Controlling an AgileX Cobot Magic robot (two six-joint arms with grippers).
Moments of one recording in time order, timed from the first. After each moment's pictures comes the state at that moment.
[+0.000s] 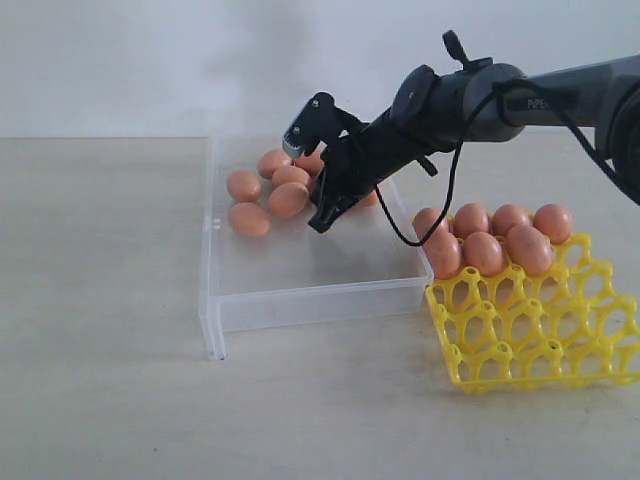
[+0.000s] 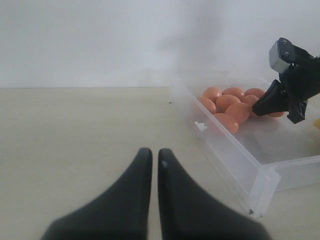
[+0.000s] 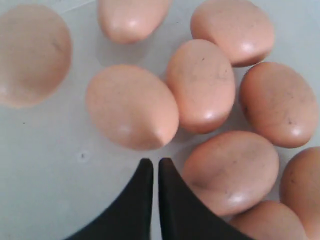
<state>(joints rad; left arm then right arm) -0.18 0.00 0.00 0.04 0.23 -0.08 0.28 2.33 -1.75 0.64 0.48 -1.26</state>
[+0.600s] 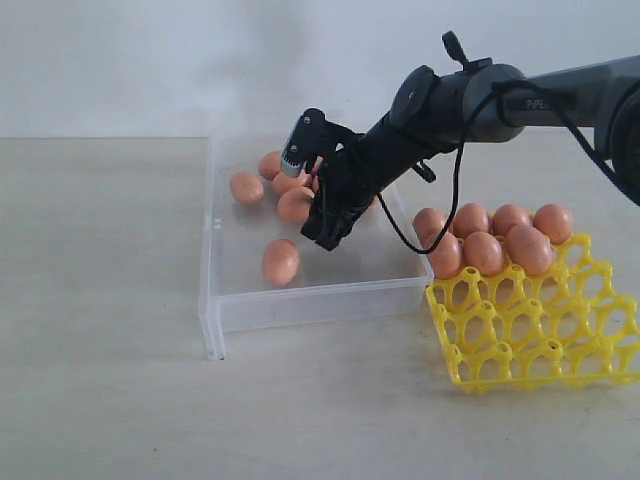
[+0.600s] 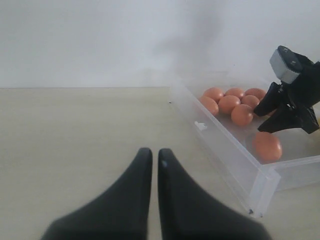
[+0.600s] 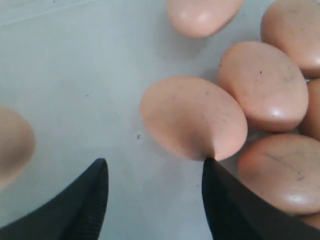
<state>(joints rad) -0.18 0.00 0.00 0.04 0.23 -0.08 0.28 2.33 -1.75 0.65 0.61 -1.39</state>
